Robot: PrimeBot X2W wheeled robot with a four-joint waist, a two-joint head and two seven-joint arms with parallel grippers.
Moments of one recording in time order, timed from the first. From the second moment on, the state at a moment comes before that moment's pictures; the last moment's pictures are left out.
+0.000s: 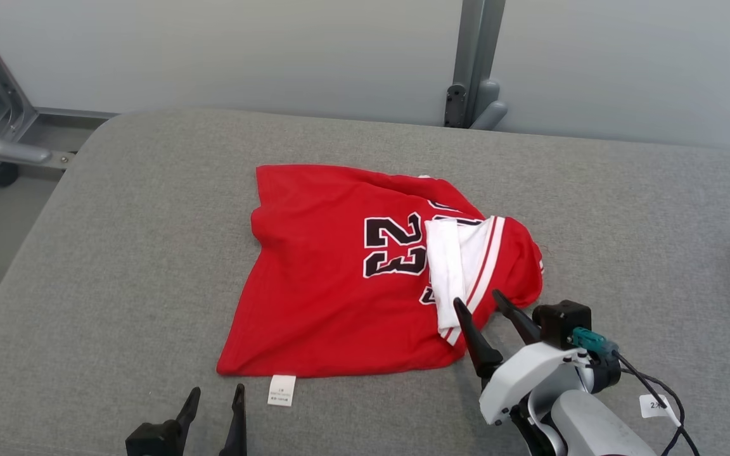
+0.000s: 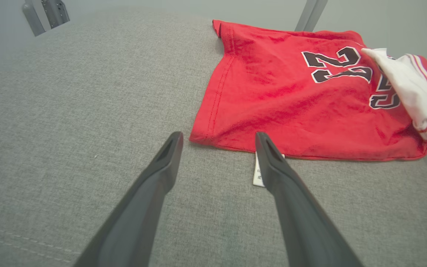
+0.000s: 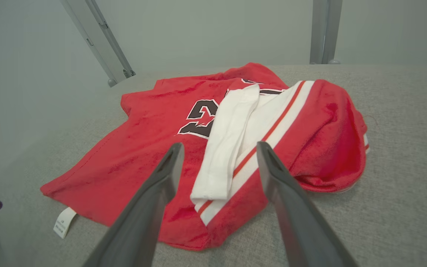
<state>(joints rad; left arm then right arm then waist) 0.03 0.05 -0.12 0.46 -0.26 -0.10 -0.26 -0.30 -0.05 0.36 0.62 0.40 0.13 -0.26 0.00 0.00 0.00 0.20</state>
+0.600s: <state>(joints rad) 0.00 0.05 -0.15 0.46 -0.26 -0.10 -0.26 -0.40 -0.05 0.36 0.78 0.39 0.13 -0.26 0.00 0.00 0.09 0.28</state>
